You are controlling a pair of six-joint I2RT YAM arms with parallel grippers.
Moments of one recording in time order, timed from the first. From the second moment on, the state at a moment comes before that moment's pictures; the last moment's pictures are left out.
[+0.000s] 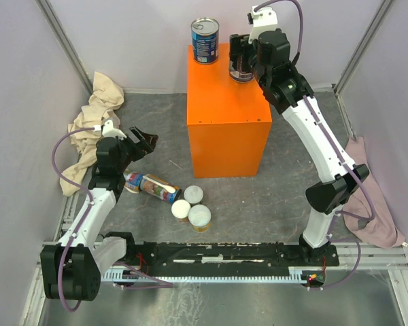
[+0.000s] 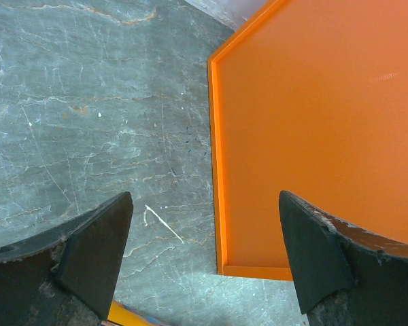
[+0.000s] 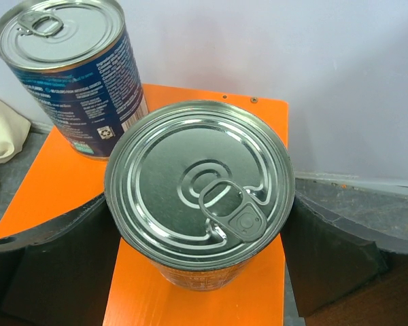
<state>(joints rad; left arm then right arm) -0.04 1.00 0.61 0.13 0.19 -0.58 0.51 1.83 2.21 -0.50 0.34 0.05</state>
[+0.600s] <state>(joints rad) -0.04 1.00 0.61 0.13 0.19 -0.59 0.43 1.96 2.22 -0.22 0.26 0.01</state>
